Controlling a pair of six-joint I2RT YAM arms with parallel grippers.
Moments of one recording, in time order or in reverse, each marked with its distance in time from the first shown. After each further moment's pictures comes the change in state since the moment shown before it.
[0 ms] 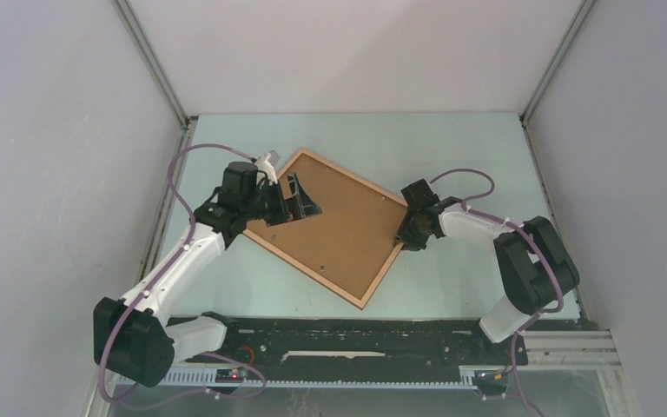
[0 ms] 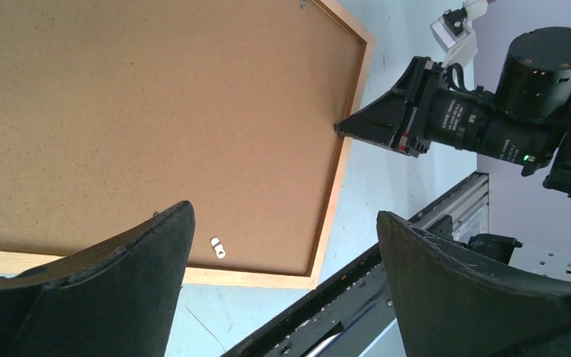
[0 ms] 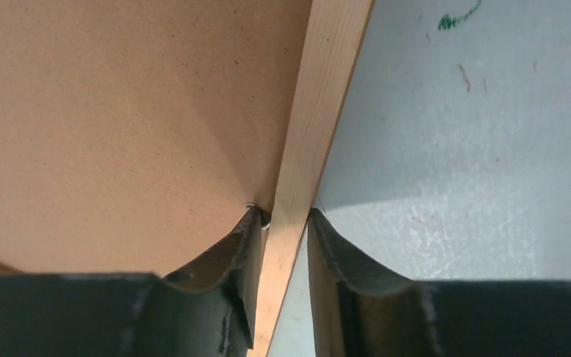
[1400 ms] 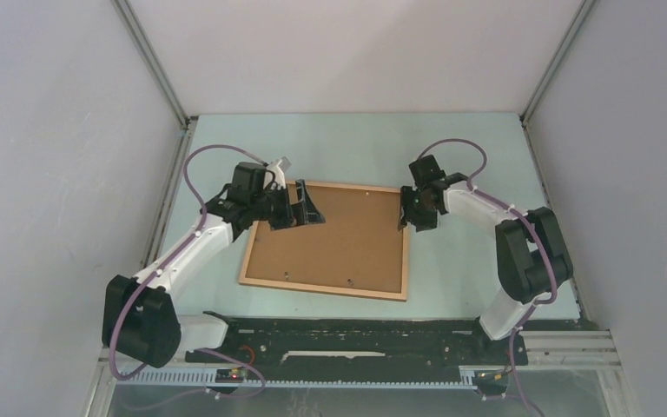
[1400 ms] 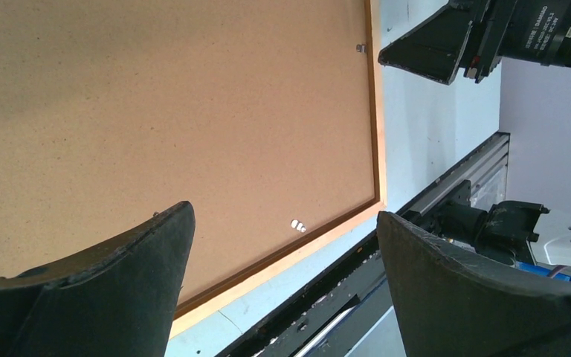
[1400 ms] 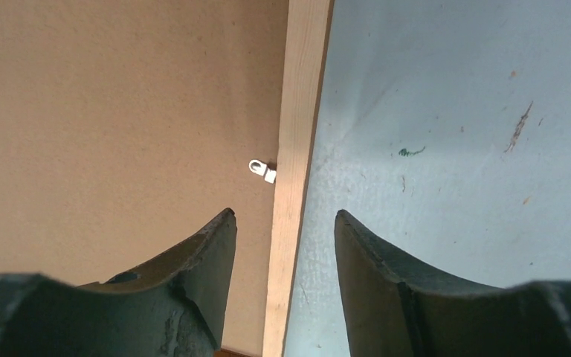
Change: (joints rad) left arm 0.002 0.107 0.002 -0.015 0.076 0.078; right arm -0.100 0.067 0.220 -0.145 -0.065 -0.489
